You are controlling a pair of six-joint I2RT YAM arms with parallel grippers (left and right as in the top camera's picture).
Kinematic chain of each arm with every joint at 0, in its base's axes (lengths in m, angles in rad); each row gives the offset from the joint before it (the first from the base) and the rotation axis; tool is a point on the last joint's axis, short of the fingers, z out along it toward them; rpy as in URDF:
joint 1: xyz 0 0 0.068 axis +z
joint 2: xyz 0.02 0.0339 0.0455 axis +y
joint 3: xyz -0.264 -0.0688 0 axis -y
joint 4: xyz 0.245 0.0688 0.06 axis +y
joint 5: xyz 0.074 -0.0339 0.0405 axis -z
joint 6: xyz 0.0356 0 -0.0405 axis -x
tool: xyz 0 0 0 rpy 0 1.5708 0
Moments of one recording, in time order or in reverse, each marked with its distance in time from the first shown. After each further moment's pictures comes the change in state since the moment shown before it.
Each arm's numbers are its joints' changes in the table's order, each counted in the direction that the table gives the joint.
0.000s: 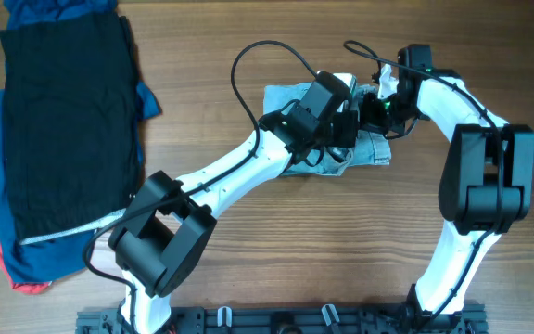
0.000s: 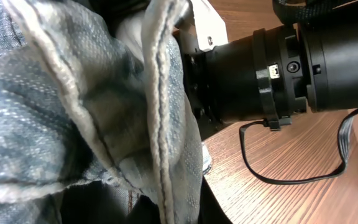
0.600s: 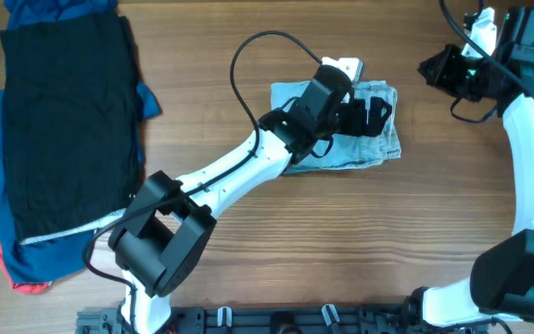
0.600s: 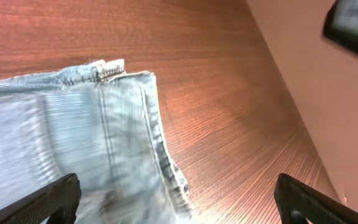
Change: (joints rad) left arm 0.003 0.000 0.002 -0.181 0.002 0.017; right arm -0.191 -0.462 0.075 0.091 -0.046 -0.051
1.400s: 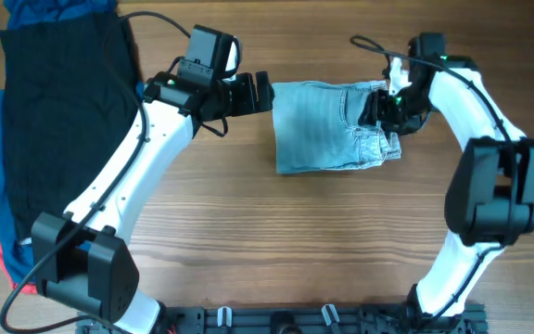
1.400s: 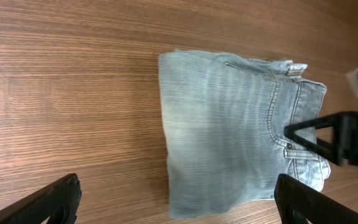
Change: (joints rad) left arm 0.389 -0.254 0.018 0.688 -0.019 -0.154; right arm 0.180 0.390 -0.004 0.124 0.203 0.119
